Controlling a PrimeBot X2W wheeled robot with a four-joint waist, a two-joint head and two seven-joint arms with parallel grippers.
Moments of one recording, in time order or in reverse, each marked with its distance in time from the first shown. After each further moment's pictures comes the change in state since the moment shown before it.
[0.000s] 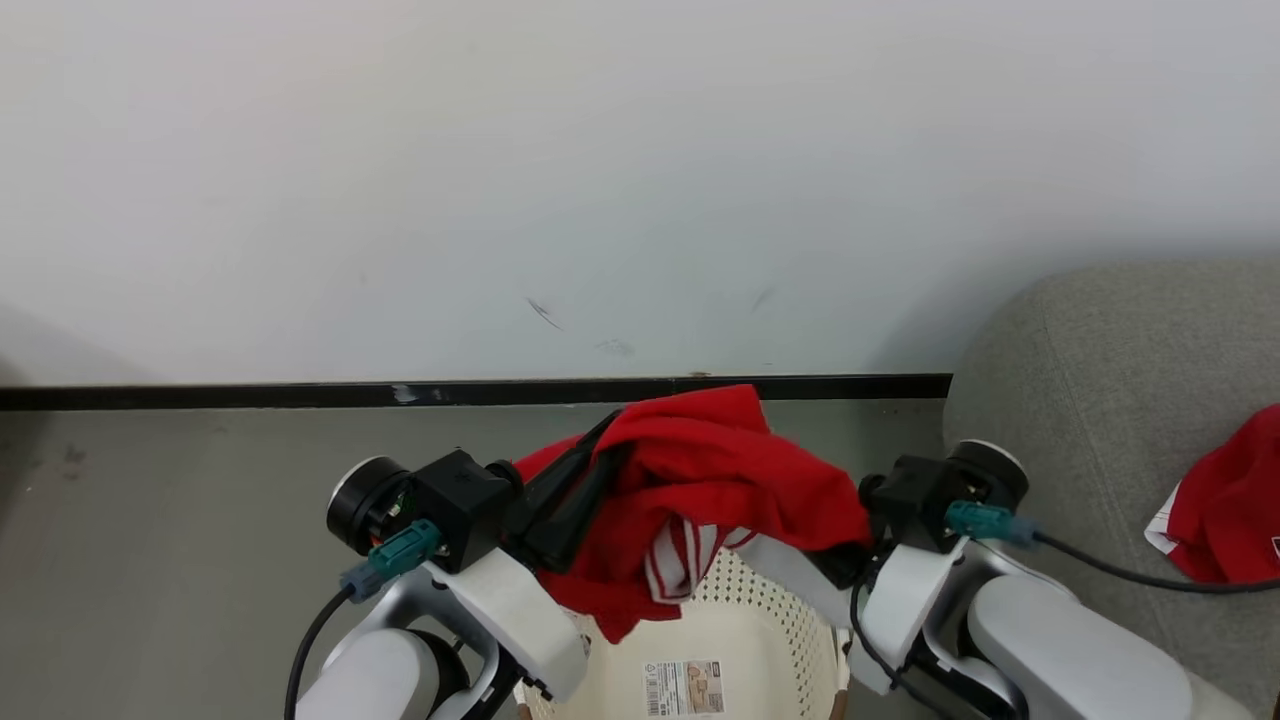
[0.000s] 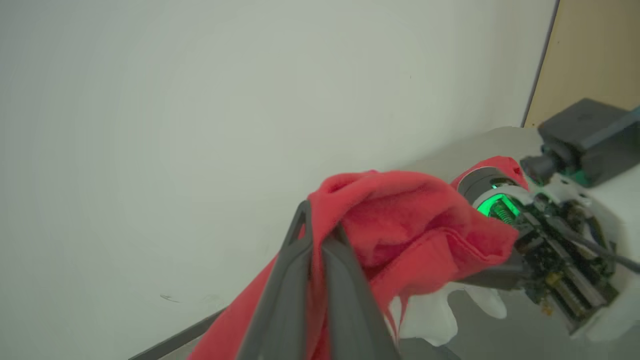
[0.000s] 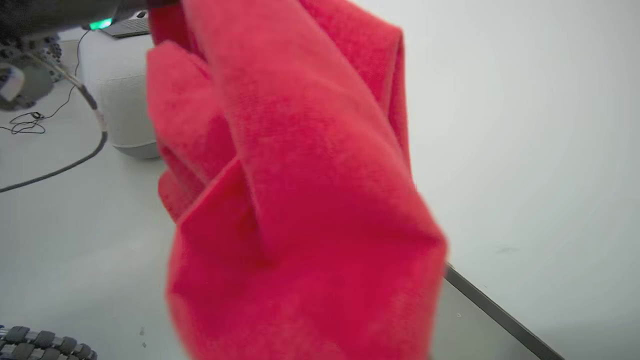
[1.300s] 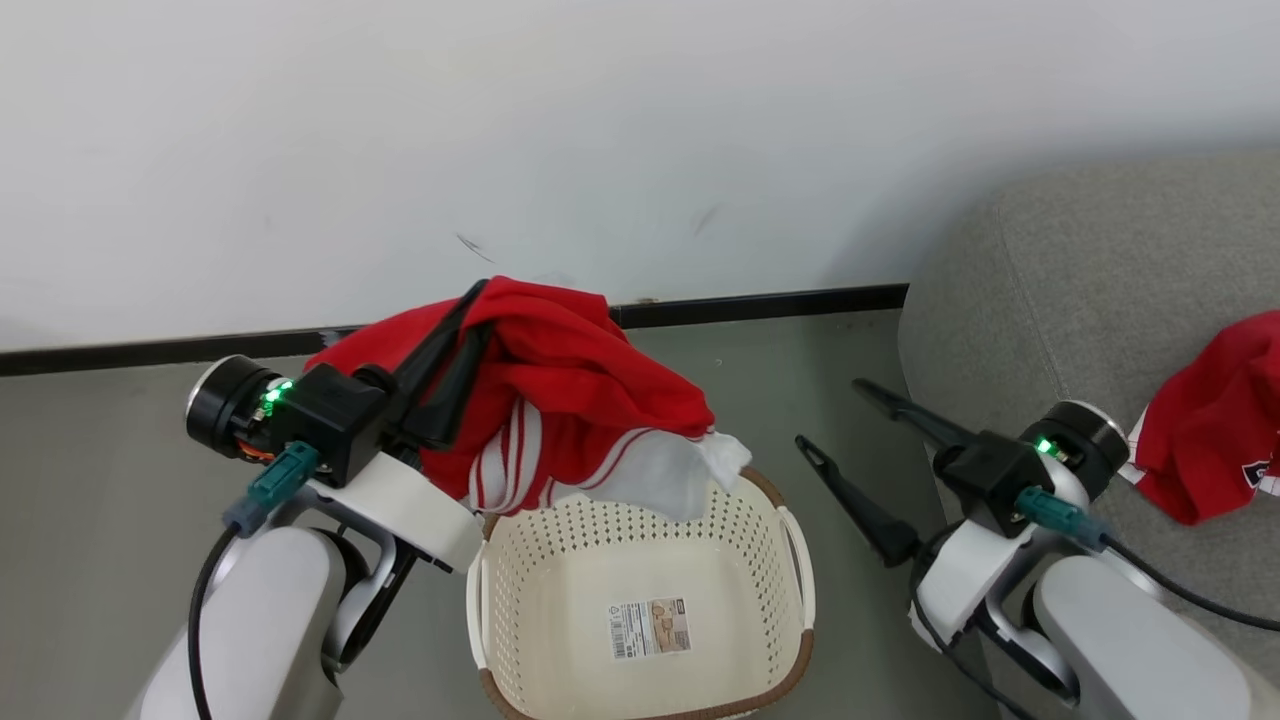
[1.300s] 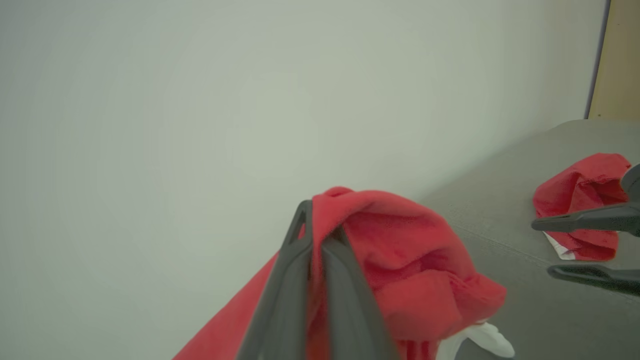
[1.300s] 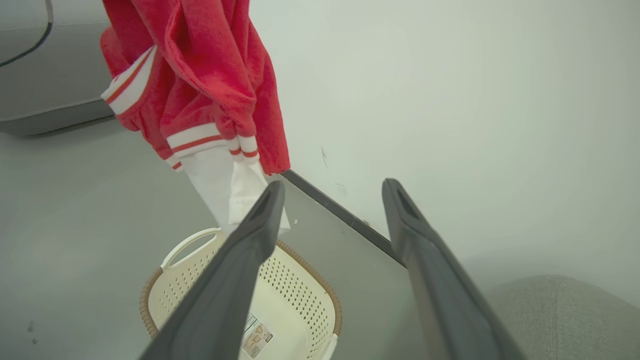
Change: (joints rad) left arm -0.132 0.057 0.129 0.155 0.097 0.022 -0.179; right arm 0.087 -0.002 -0.319 -0.021 -0.288 0.000 0.000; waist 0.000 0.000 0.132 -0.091
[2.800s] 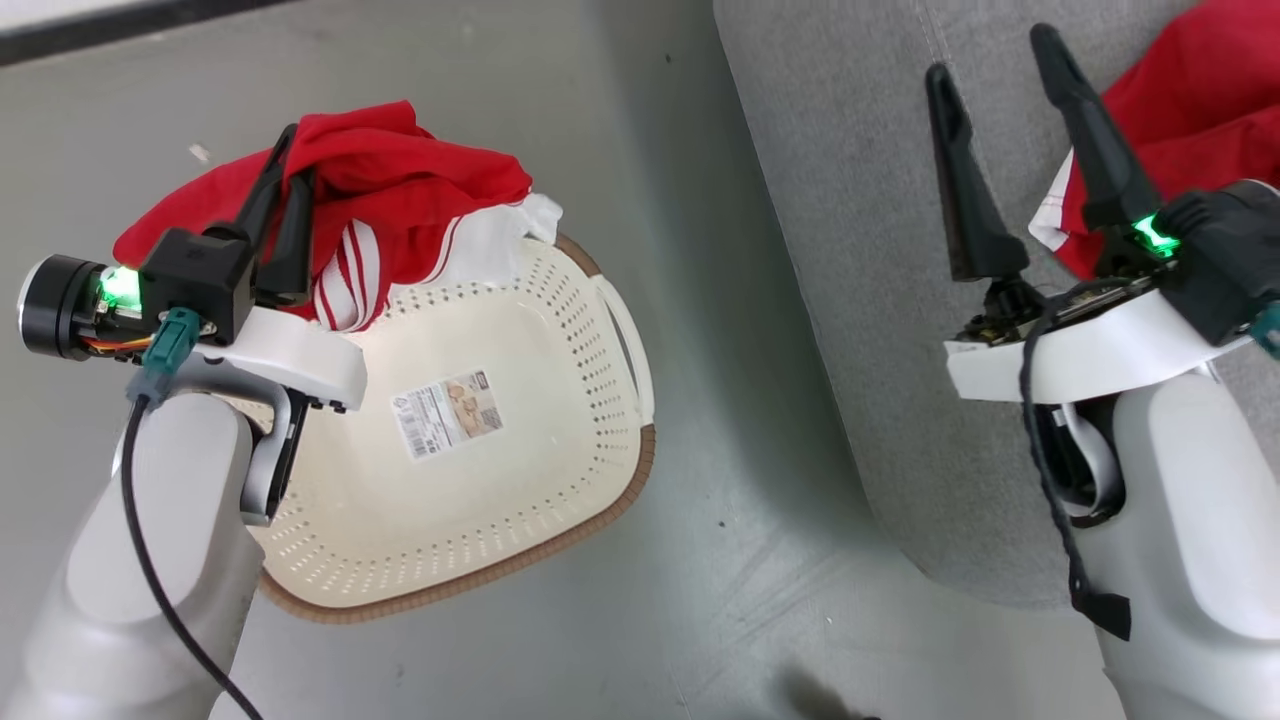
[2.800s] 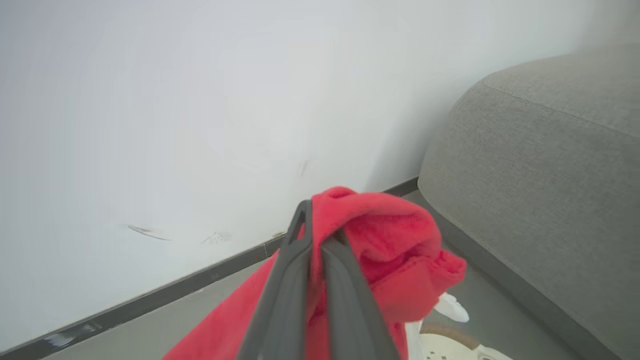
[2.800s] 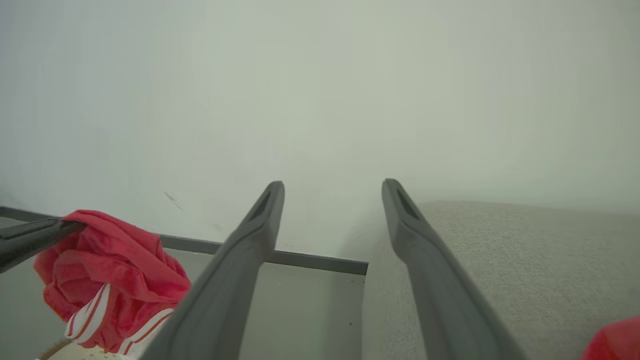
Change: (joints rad) left arm -0.228 -0.002 0.101 0.296 0.103 0.129 -0.105; right arm -0.108 0.281 -0.472 -0.252 -0.075 0.000 0.000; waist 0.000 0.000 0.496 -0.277
